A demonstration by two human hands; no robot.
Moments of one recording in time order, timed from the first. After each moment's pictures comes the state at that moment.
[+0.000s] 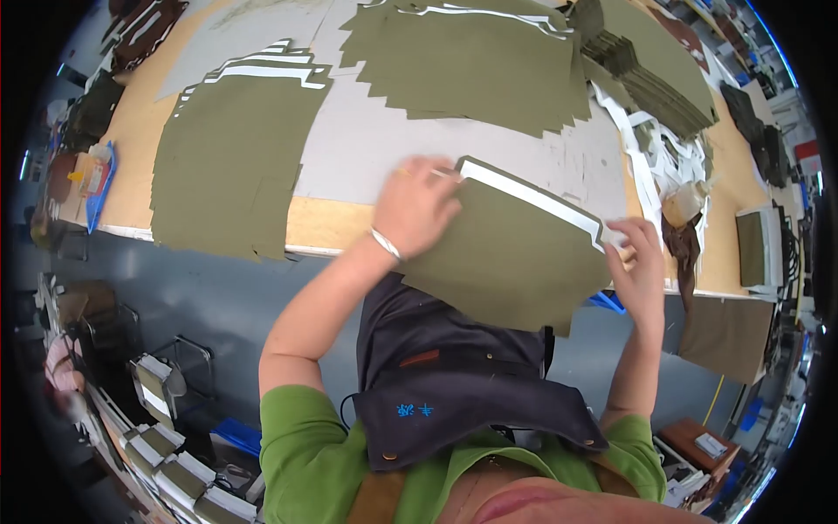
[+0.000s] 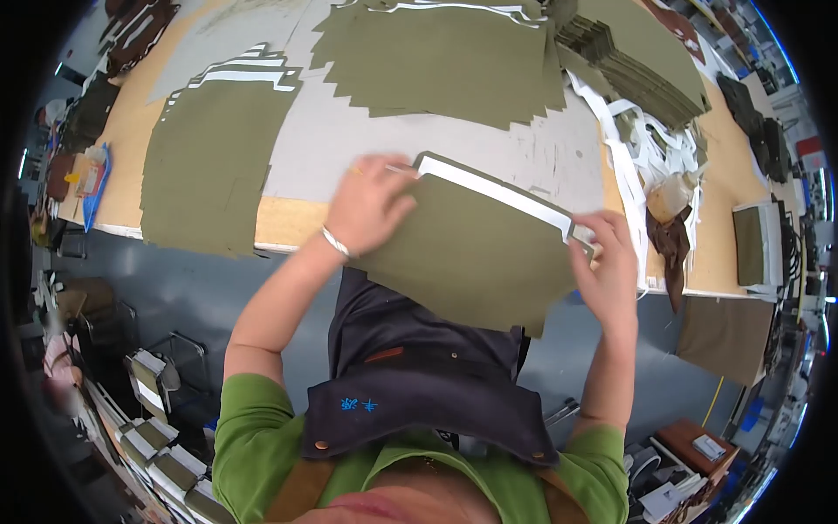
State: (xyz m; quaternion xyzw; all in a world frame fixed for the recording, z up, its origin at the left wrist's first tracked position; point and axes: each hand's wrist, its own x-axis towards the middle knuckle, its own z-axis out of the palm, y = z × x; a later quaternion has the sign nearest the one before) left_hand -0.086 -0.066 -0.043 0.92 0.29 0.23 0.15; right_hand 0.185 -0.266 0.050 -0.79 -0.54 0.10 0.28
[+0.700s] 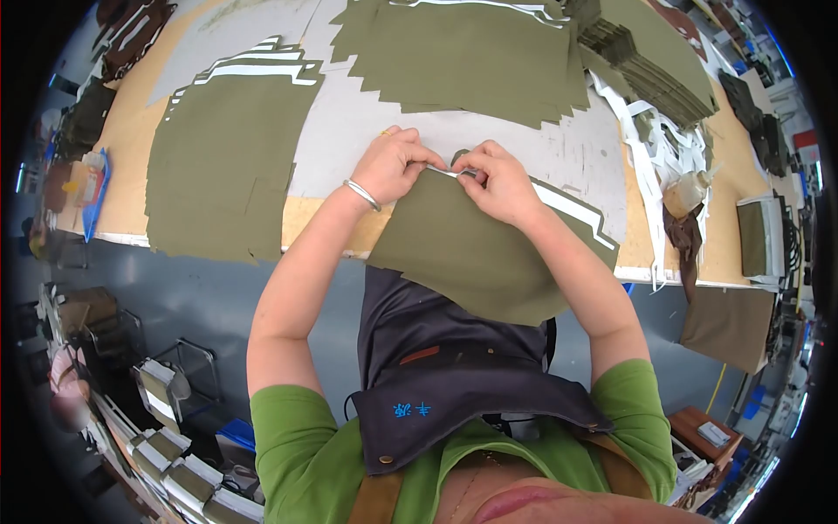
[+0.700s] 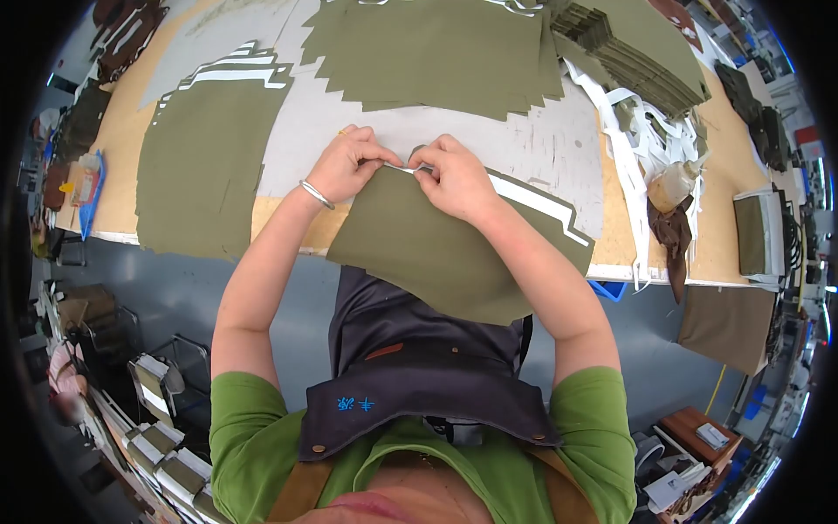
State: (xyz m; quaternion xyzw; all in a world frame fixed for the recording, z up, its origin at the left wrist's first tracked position) left_hand -0.091 -0.001 -0.050 0.90 0.28 0.17 0.31; right_hand 0.107 -0.113 -0.048 -0.64 -0.65 0.26 0.32
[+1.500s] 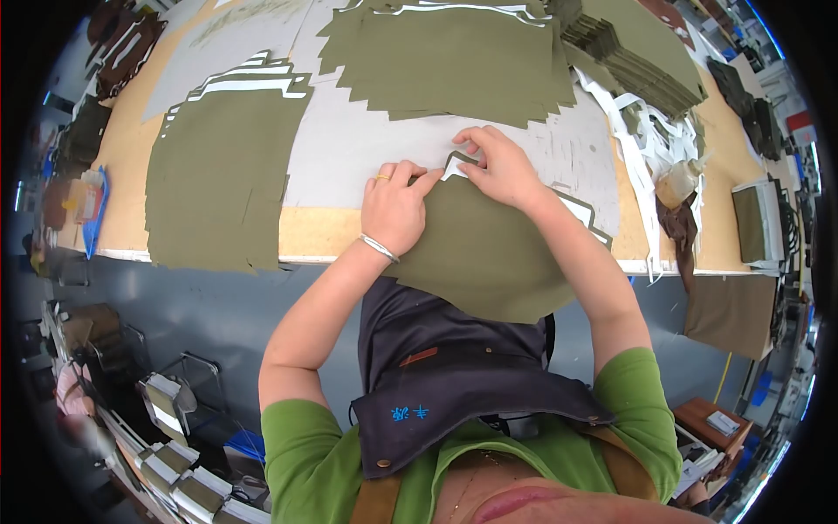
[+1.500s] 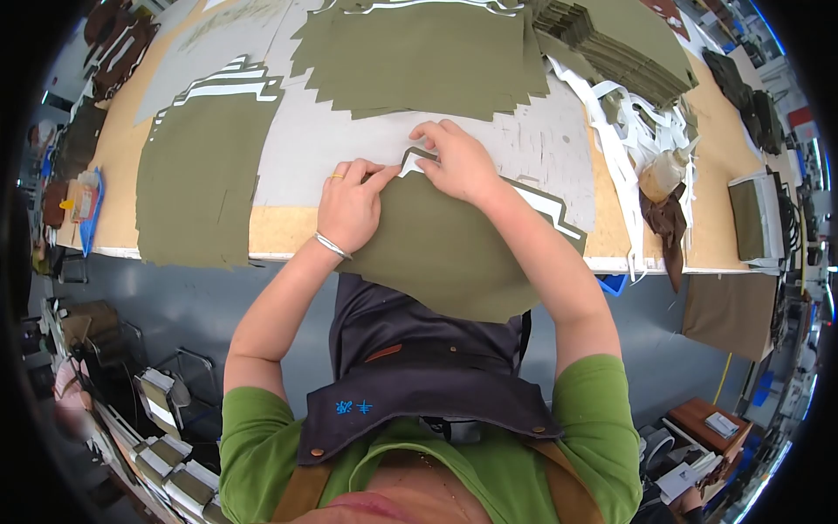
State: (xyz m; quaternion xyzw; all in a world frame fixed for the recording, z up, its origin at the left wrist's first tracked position) left_hand -0.082 -0.069 -0.051 0.90 0.36 0.24 0.11; right_hand 0.124 -0.102 -0.026 -0.69 -0.61 0.26 0.30
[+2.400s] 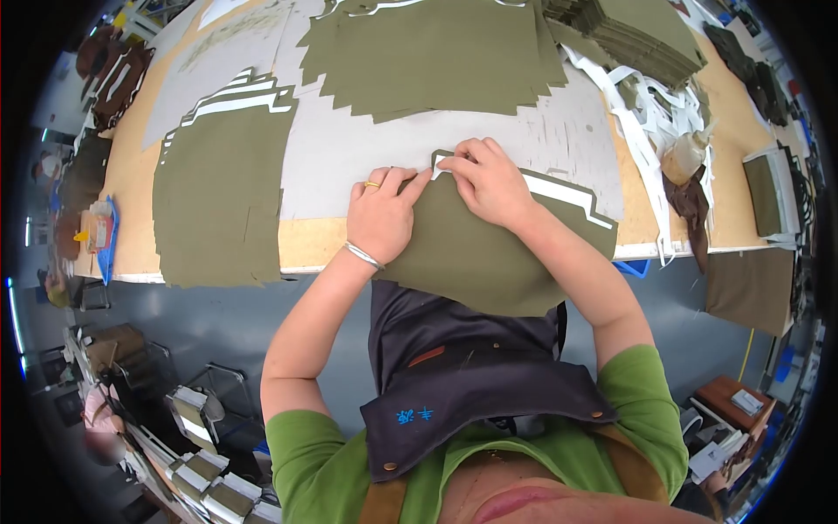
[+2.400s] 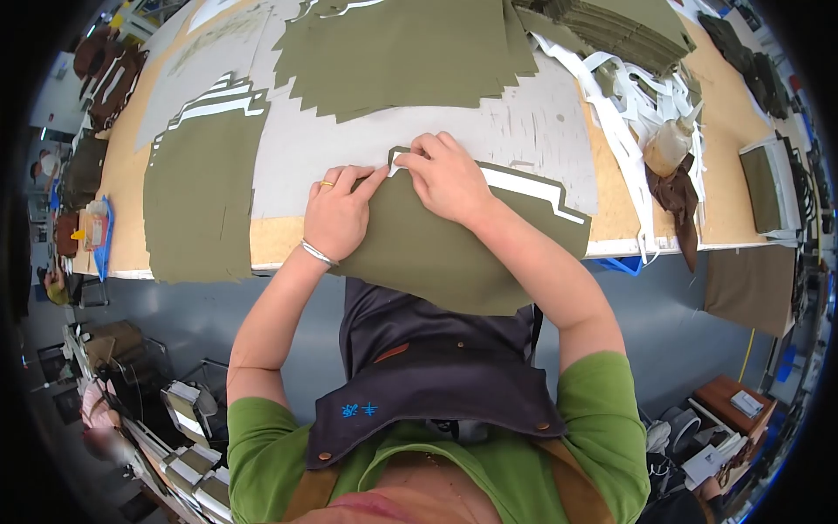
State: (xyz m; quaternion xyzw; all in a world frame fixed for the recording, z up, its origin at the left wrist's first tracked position) left_hand -0.089 -0.068 -0.045 0.94 0.30 0.18 0.02; right_hand 0.117 -0.125 -0.066 -0.60 -0.72 0.03 0.36
